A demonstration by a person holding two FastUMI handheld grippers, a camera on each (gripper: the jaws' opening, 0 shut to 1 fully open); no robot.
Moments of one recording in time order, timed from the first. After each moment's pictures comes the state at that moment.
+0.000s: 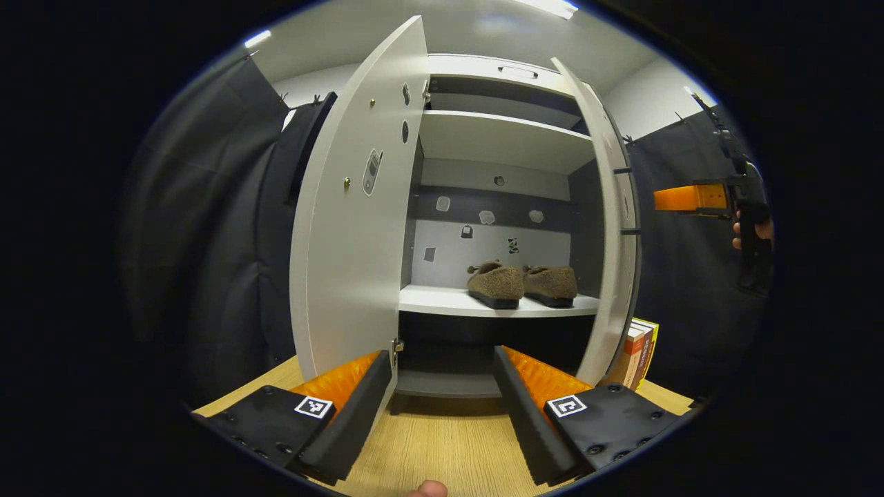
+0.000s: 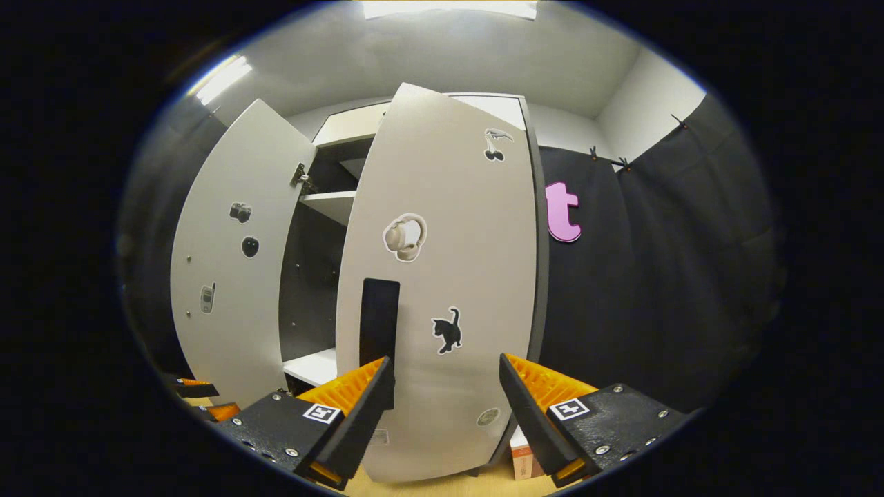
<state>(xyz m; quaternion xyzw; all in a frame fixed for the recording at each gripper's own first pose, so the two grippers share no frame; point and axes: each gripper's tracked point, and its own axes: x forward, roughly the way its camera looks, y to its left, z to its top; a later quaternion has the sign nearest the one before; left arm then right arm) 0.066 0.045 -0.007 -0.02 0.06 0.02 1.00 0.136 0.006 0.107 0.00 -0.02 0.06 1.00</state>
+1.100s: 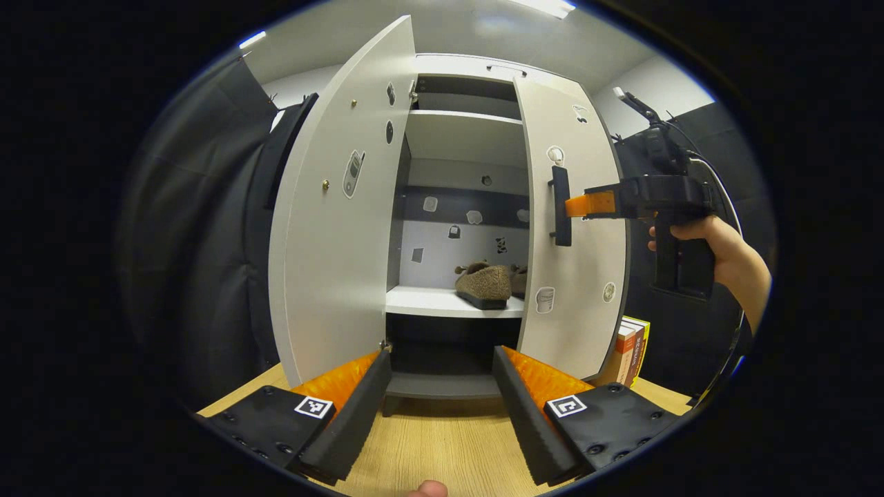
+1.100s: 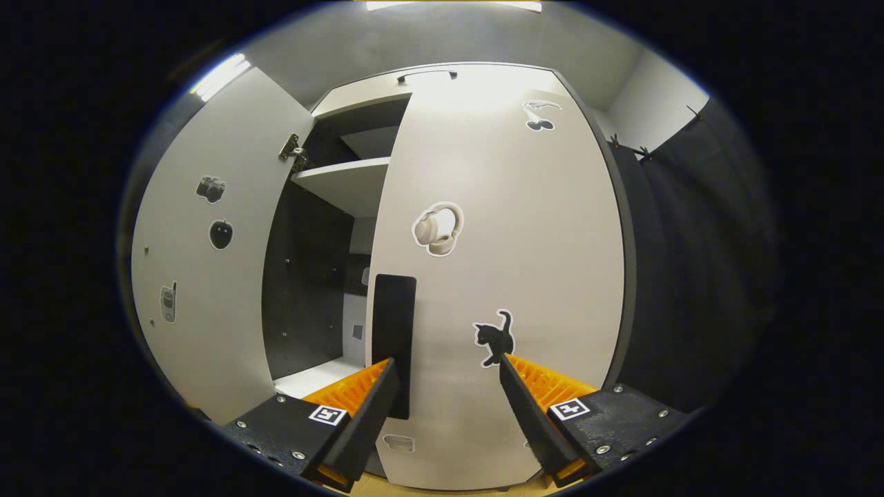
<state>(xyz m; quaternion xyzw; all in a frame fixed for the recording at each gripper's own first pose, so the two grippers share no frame) 0.071 0.032 -0.008 -0.02 0.06 0.00 1.00 0.225 0.074 0.087 -0.01 -0.02 0.06 1.00</state>
